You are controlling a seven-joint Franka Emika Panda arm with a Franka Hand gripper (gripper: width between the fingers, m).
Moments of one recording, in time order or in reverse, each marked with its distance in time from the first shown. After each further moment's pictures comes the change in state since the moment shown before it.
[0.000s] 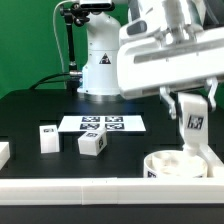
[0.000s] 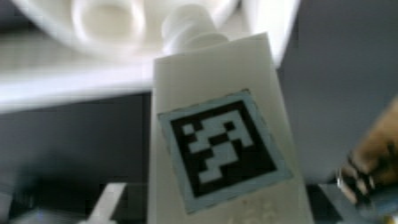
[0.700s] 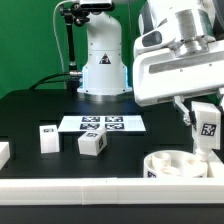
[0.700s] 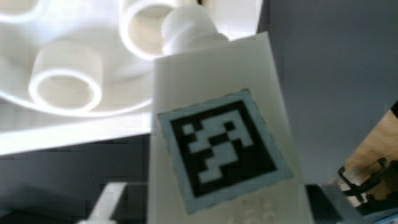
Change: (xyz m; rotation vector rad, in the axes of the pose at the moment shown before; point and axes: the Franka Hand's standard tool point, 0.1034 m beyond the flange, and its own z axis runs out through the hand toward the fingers) arm -0.025 -0.024 0.004 0.015 -0.014 -0.014
